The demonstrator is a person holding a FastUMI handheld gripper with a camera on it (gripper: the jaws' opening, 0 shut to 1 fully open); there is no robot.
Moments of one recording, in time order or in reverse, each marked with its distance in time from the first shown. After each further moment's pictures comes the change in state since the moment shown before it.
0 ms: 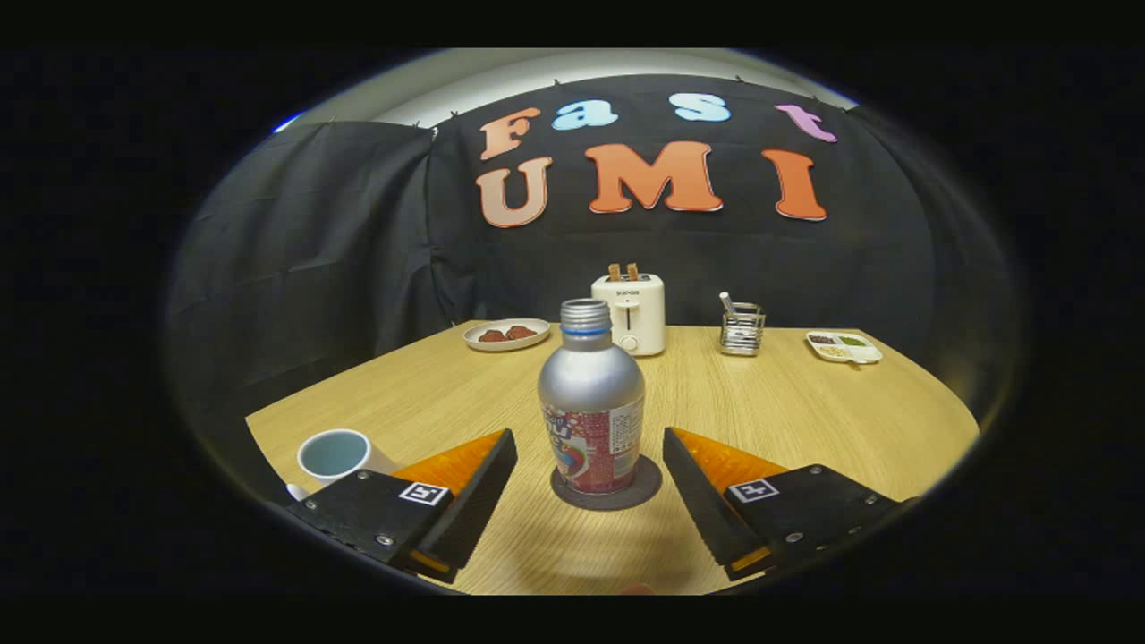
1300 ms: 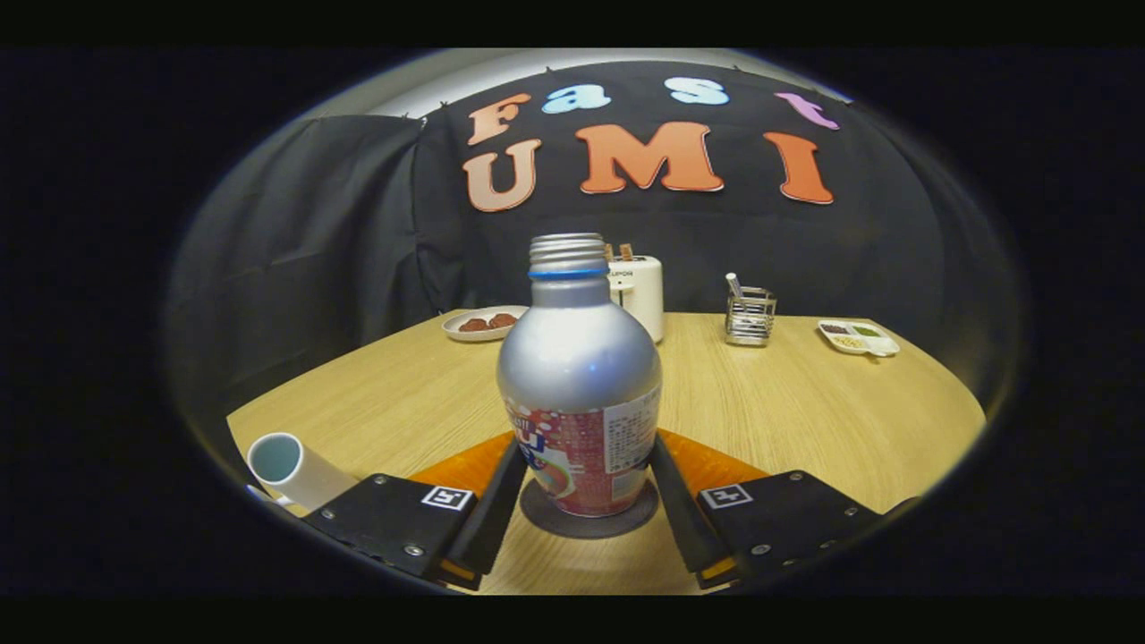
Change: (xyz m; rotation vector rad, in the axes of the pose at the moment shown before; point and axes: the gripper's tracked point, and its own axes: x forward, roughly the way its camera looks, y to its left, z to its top) arm 0.065 -0.007 -0.028 0.022 0.078 0.020
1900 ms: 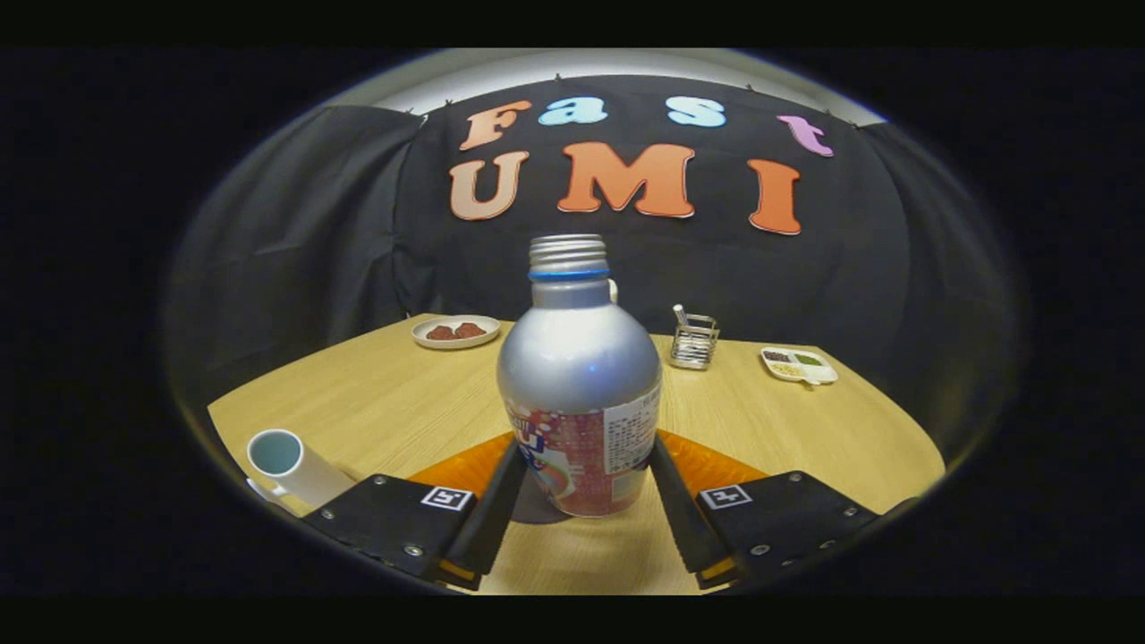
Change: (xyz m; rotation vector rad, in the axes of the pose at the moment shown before) arm -0.035 -0.034 0.033 -0.065 -0.045 -0.133
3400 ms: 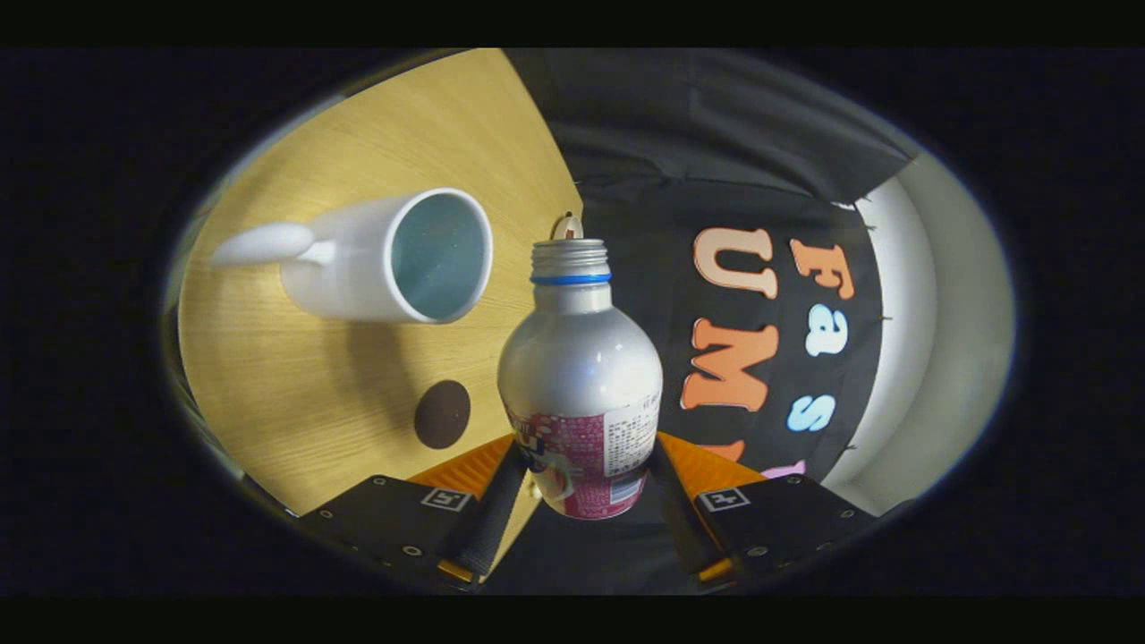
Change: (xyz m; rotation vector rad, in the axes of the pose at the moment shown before) arm -0.089 0.094 0.037 -1.477 -0.021 -0.257
